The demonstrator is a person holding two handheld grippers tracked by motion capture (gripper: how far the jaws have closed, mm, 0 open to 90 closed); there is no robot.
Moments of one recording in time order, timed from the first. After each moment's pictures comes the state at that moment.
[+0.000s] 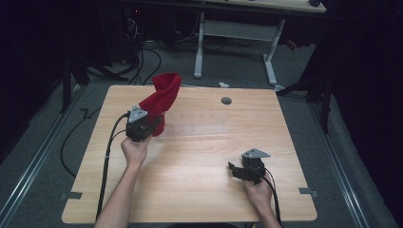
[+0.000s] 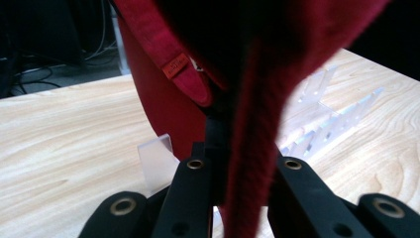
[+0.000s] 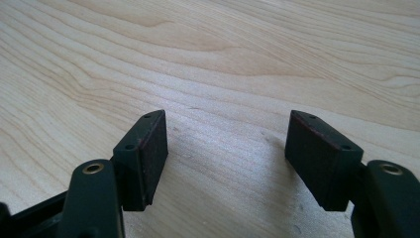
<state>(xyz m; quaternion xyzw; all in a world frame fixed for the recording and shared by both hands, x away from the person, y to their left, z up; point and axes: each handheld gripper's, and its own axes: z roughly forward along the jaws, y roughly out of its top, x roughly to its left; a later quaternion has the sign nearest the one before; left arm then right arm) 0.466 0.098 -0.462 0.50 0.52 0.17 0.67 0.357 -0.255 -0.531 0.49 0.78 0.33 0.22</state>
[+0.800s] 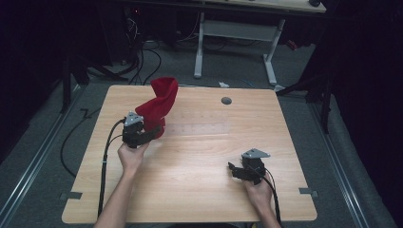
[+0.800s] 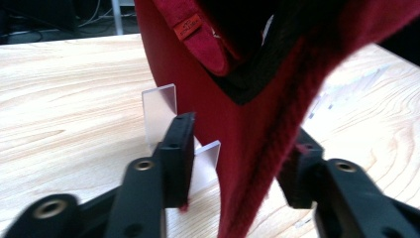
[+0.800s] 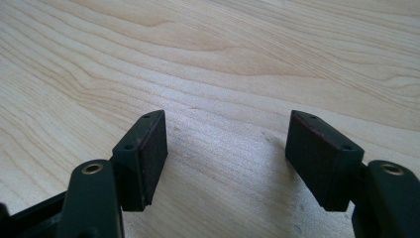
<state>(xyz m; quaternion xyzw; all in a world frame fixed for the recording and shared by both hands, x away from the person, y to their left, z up) 0.459 0.111 -0.473 0.51 0.55 0.16 0.64 0.357 -0.255 -0.531 0.49 0.78 0.33 0.22</state>
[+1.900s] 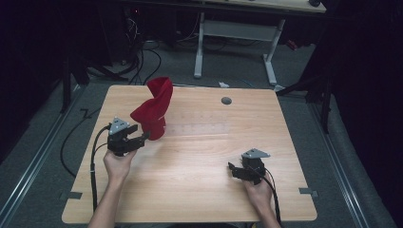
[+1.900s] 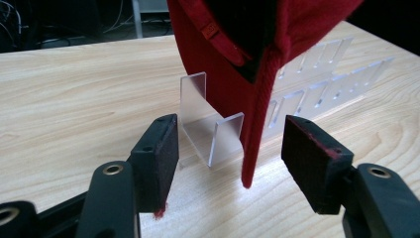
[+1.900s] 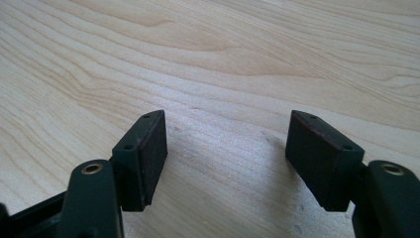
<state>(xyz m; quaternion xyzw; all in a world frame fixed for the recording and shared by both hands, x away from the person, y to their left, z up) 0.428 0.145 -0.463 0.50 0.55 0.18 0.65 0.357 -0.255 -0.531 0.49 0.78 0.33 0.22</state>
